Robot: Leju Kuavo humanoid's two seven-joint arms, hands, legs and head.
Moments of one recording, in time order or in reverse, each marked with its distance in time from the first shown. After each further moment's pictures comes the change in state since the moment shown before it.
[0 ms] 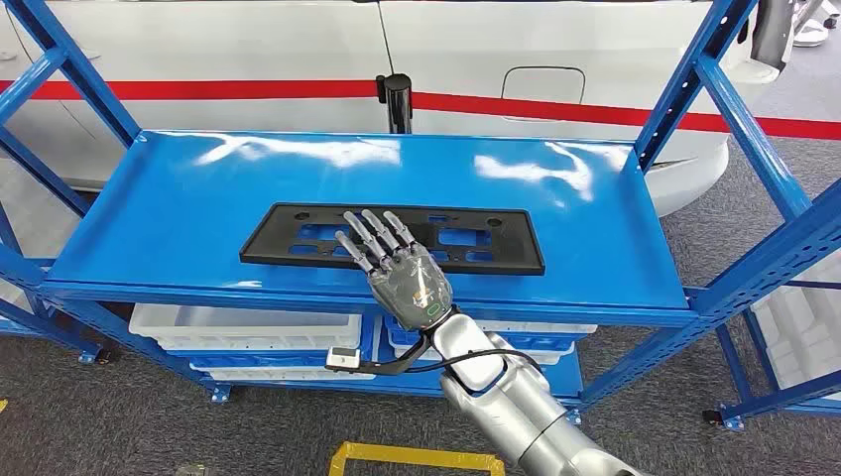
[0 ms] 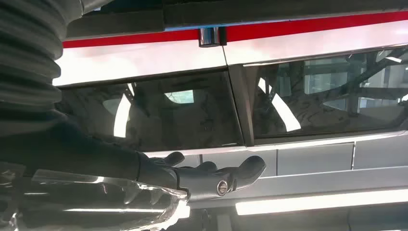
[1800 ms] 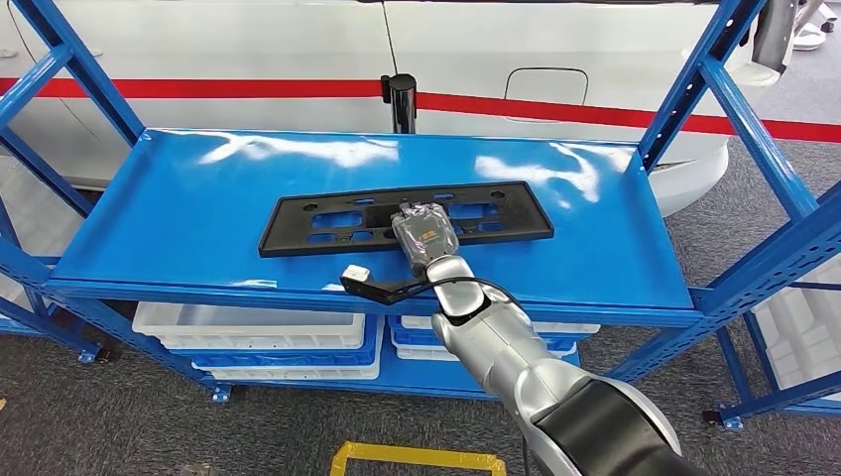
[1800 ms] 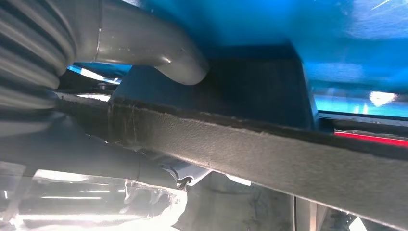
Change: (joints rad) left arm -0.004 -0.009 0.014 0.000 -0.054 0.075 0.041; right arm -0.371 0.162 -0.164 0.688 -0.001 0.163 0.179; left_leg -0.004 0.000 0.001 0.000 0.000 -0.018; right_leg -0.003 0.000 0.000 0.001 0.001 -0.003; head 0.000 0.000
